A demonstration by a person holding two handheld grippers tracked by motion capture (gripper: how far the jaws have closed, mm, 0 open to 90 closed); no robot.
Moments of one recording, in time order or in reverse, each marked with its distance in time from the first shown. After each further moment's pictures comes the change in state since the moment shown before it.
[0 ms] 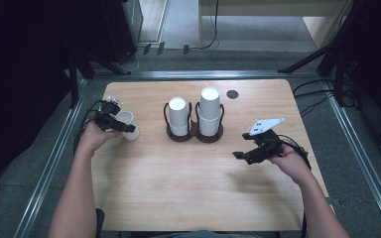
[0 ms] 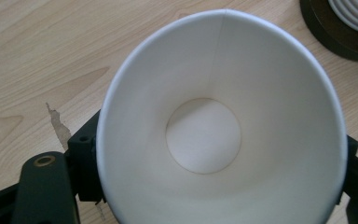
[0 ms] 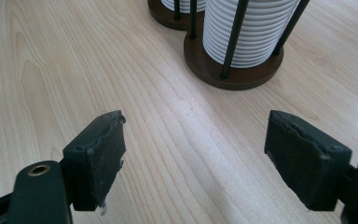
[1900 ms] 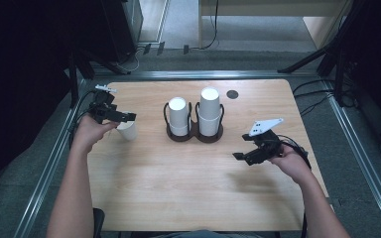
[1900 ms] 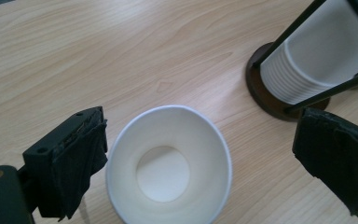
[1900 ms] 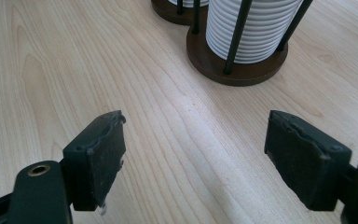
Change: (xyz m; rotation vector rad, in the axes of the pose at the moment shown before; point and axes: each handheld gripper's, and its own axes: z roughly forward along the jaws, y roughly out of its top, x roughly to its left) left arm -0.014 0.019 -0.050 -0.186 -0.066 -0.049; right arm 0.000 -0.001 0.001 0.015 0.006 -0.010
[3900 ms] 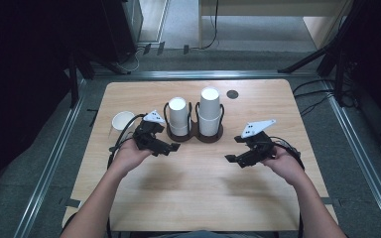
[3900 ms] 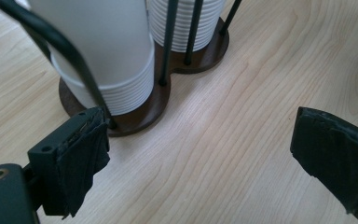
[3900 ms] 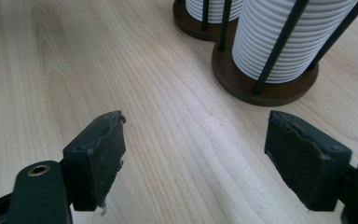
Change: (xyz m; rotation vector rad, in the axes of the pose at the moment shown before) left arm -0.140 -0.026 0.047 -0.021 -0.200 0.291; right arm 0.020 0.013 0.010 -0.011 0.042 0.012
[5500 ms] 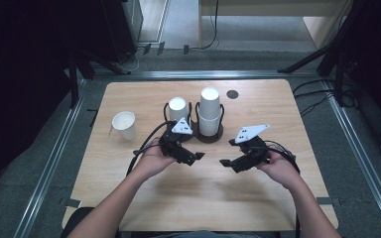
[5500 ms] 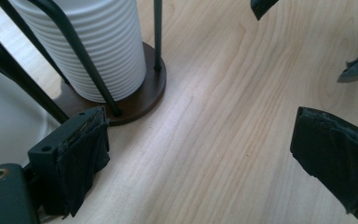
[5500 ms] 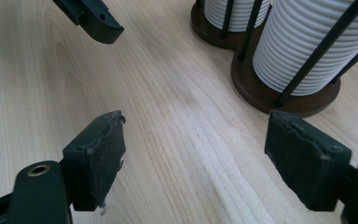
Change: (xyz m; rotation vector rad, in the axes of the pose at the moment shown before) left arm -0.050 0.020 0.038 -0.046 -0.064 0.146; right arm 0.019 0.005 0.005 -0.010 -0.002 -0.040
